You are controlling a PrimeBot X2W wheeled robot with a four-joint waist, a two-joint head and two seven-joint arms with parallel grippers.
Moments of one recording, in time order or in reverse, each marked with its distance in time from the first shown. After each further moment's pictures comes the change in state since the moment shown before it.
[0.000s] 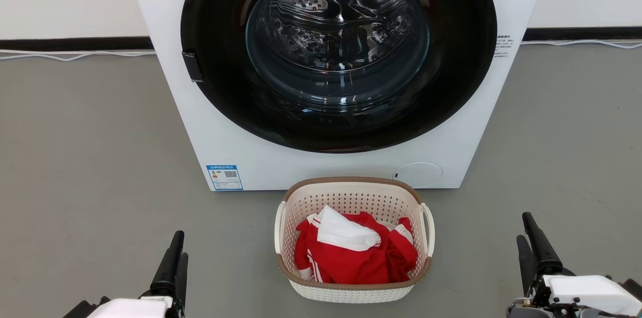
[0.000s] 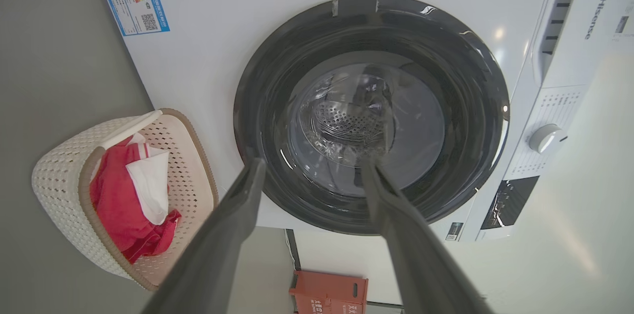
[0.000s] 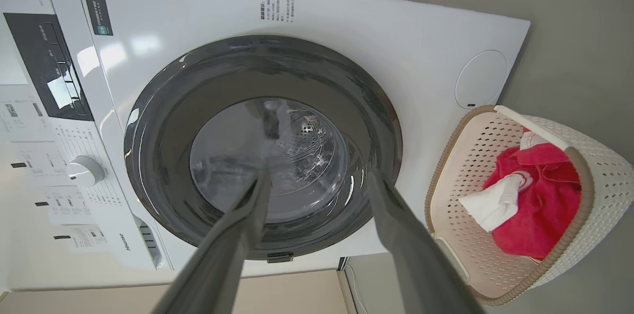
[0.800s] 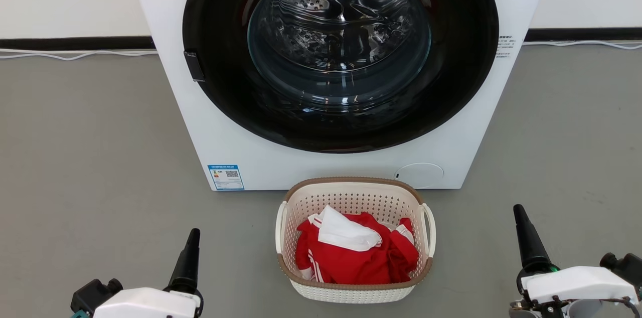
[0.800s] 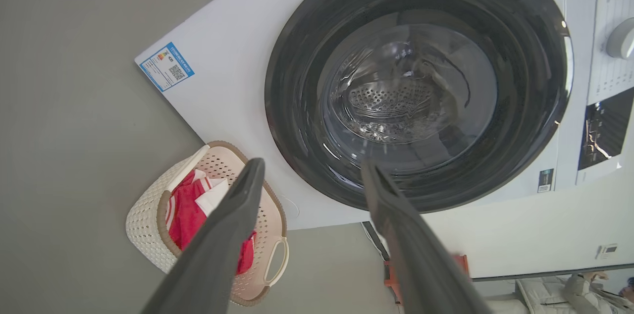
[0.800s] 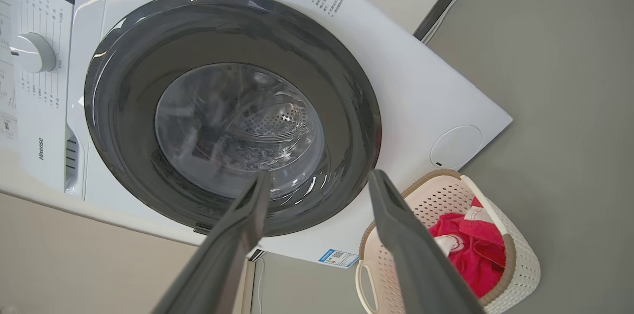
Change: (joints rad) left arm 0.000 0.004 -0.050 -0.036 0.372 0.060 -0.074; right arm 0.000 -0.026 0.036 -0.037 -0.447 0.000 -0.070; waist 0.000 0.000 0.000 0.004
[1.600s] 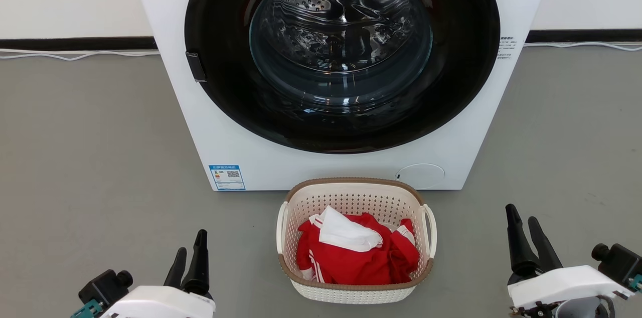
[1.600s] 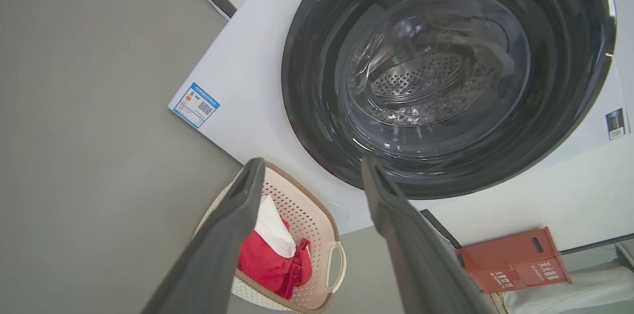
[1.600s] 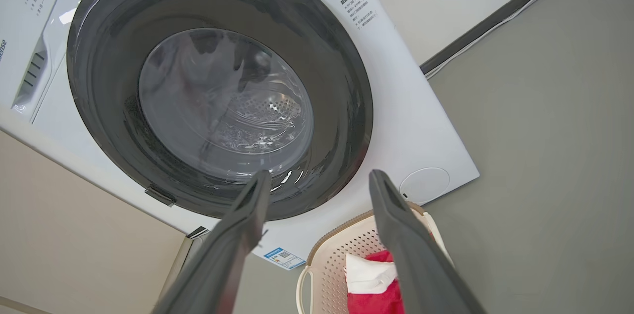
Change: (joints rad) left arm 0.000 0.004 -0.036 -0.002 0.267 0.037 -0.065; right arm 0.000 -0.022 0.032 0.005 -0.303 0.000 -0.067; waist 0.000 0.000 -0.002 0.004
